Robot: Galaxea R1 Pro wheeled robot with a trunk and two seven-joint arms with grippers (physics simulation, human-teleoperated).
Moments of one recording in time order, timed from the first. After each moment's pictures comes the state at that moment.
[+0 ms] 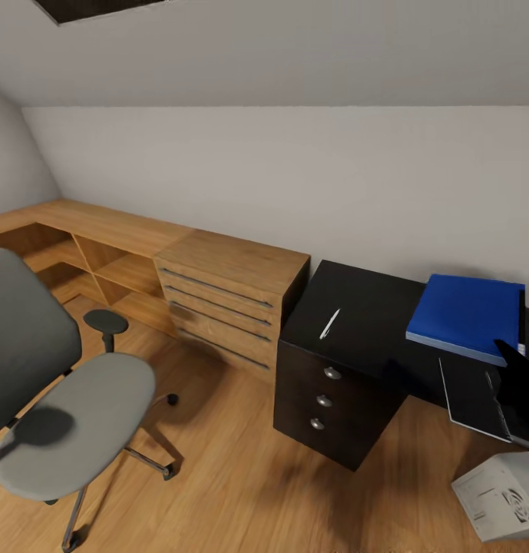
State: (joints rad) left arm -0.09 -0.01 -0.25 -0.43 0.41 -0.14 0.24; right arm -0.28 -0.18 -0.62 -1.57 -1.47 0.43 -0.05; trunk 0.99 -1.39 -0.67
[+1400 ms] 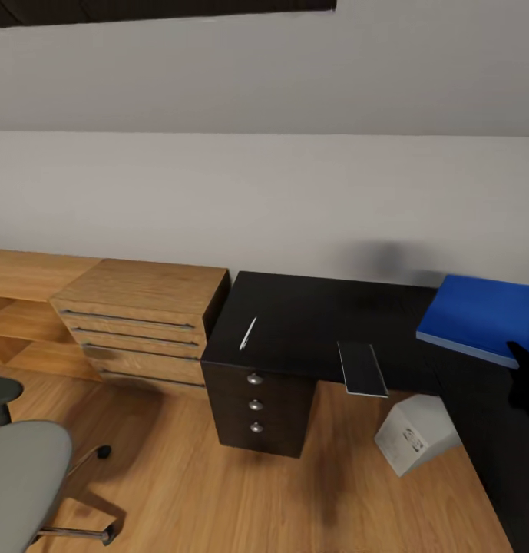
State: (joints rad) left arm -0.09 -0.01 -0.25 -0.43 0.42 -0.14 0.24; right arm -0.28 -0.19 -0.64 -1.56 -1.46 0.40 -0.05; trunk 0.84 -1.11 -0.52
